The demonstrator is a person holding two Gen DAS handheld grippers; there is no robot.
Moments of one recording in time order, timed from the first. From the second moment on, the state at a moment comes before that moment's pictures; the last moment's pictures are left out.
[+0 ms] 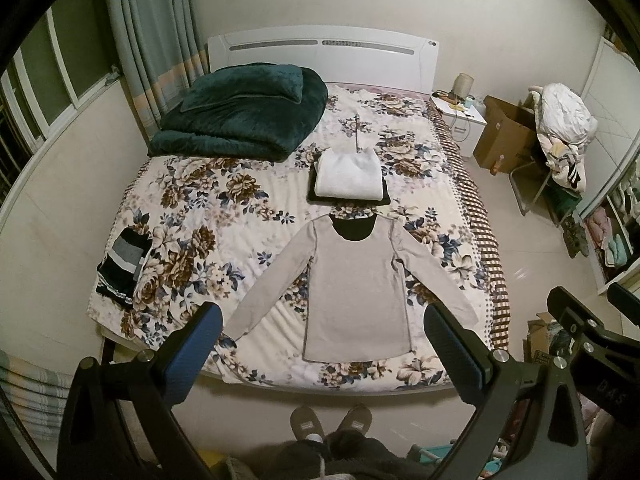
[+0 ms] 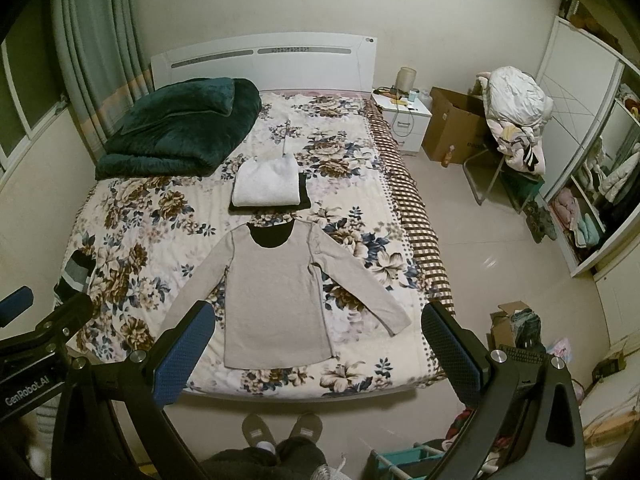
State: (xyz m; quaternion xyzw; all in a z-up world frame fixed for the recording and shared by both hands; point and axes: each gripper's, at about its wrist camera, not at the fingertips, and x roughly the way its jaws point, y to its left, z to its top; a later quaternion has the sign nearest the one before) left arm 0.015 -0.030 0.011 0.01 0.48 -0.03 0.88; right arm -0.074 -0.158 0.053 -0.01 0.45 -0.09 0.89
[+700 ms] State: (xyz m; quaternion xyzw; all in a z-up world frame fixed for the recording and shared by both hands) left arm 0.015 -0.027 0.012 0.01 0.48 -0.03 0.88; right arm -0.075 -0.157 0.056 -0.01 0.45 -0.09 0.89
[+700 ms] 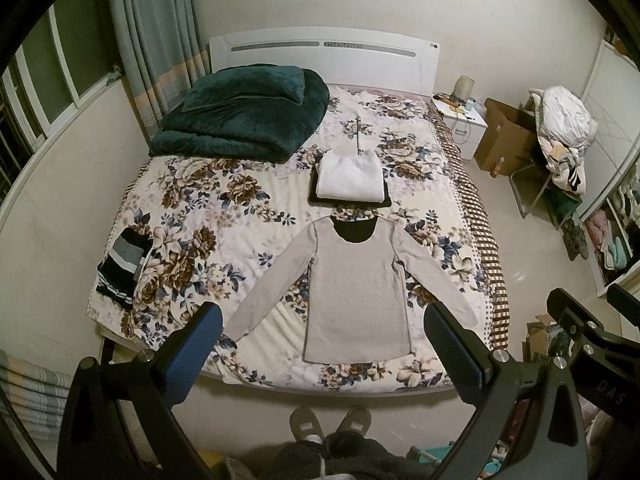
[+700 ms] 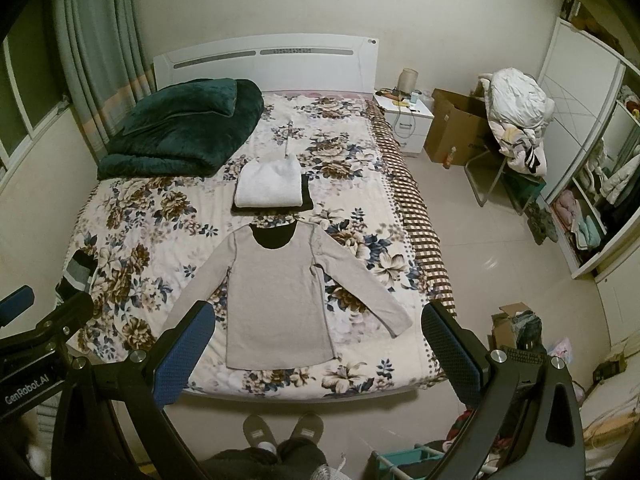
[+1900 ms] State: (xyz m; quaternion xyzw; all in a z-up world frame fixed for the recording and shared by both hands) left arm 0.091 -0.024 -0.069 0.05 0.45 0.04 0.89; right arm -0.026 -0.255 -0.056 0.11 0.50 -0.17 0.84
